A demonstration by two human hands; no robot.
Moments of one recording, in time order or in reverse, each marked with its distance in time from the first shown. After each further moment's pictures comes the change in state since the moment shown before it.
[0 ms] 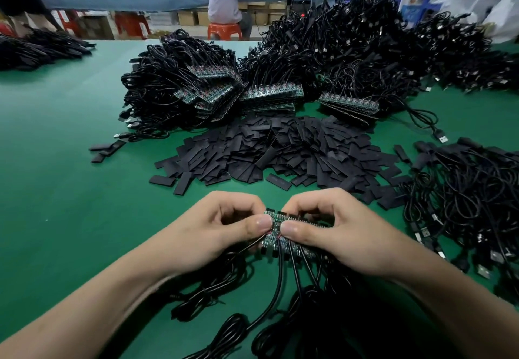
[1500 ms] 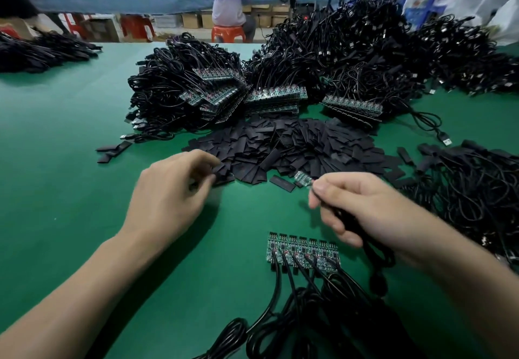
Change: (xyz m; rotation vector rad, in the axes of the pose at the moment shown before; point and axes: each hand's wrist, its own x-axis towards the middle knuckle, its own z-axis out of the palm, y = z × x) left_hand -0.002 -0.009 -0.040 0.934 0.734 -0.006; right_hand -0.002 -0.002 -0.023 0.207 0.073 0.178
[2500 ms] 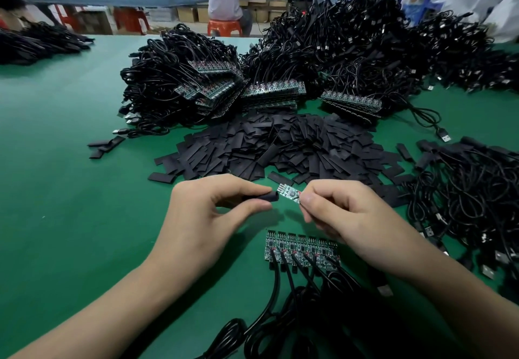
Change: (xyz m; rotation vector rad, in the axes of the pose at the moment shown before) left_hand -0.026 0.042 0.014 -0.529 -0.040 0.119; right_hand 0.001 0.014 0.019 -0.246 0.088 -0.182
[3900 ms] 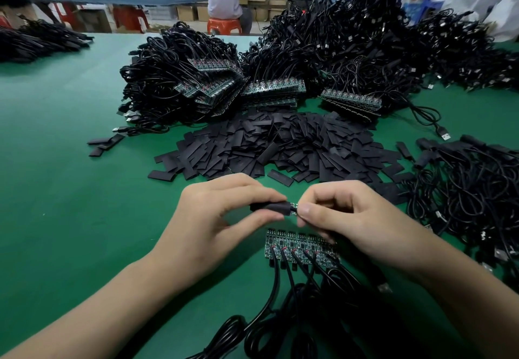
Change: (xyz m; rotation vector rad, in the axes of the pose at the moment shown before) left_hand 0.000 -0.002 -0.001 0.092 -0.104 0.309; right_hand -0.004 -0.003 -0.008 0.126 -0.160 0.035
